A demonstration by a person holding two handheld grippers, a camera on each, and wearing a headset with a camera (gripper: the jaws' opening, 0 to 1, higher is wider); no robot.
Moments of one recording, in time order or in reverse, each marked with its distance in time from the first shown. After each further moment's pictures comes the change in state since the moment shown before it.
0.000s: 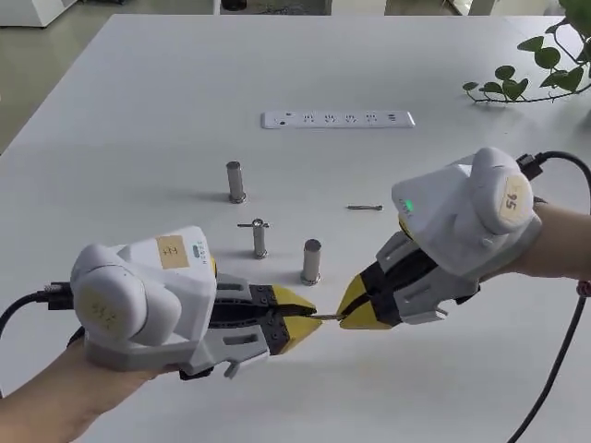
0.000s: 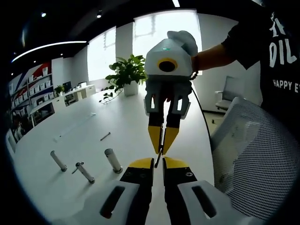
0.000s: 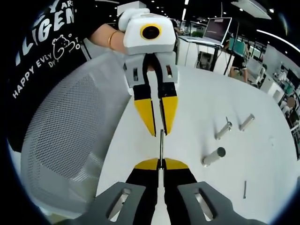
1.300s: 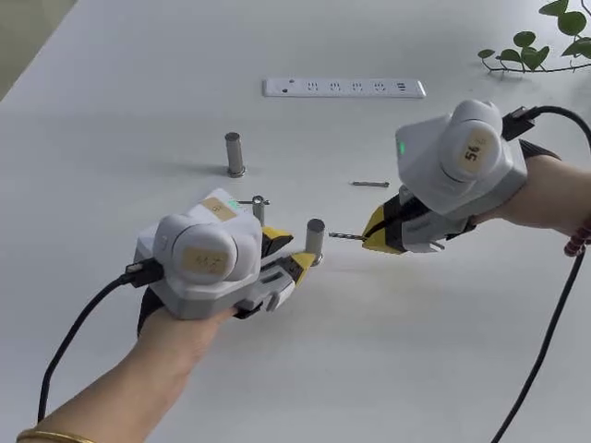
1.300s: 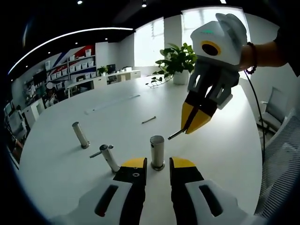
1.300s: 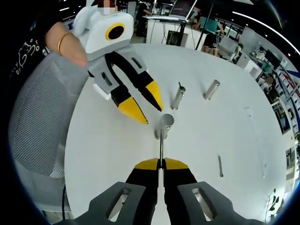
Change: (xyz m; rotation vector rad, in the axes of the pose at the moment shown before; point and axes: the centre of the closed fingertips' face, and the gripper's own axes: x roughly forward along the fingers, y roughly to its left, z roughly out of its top) left arm 0.039 0.089 -0.038 -0.214 0.057 0.400; right arm -0.009 -0.079 -0.048 0.141 0.166 -0.215
